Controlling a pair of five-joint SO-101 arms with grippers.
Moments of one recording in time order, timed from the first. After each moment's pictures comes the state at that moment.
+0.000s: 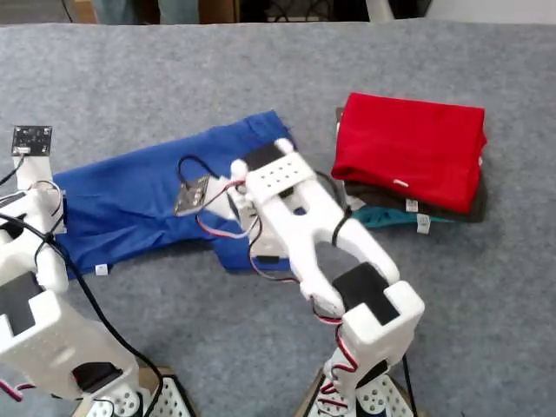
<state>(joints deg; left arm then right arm) -37.5 9.6 31.3 28.7 -29.1 -31.2 12.4 11.1 86.2 53.5</state>
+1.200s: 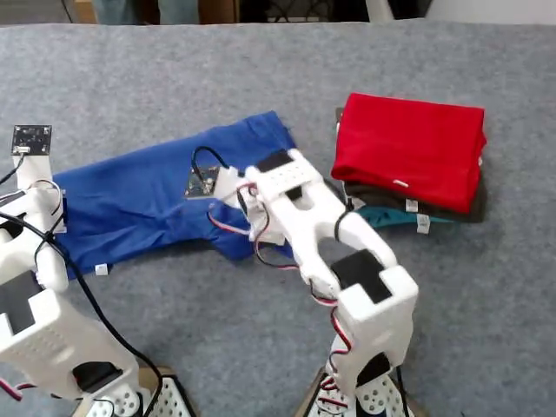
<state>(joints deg) -37.5 9.8 31.1 28.9 -29.0 -26.6 20.6 9.1 69.8 53.7</state>
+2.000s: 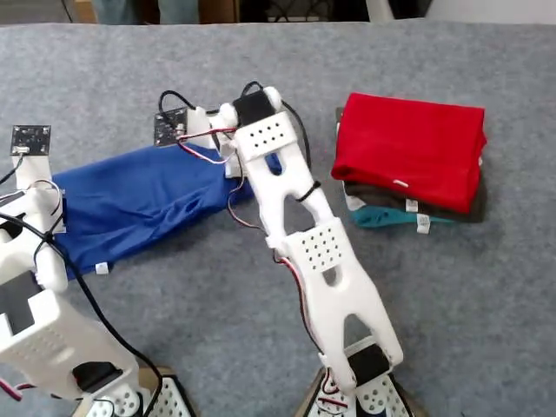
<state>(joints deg) -37.7 9.8 31.1 28.9 -29.0 -27.1 67.3 -83.7 99.3 64.9</state>
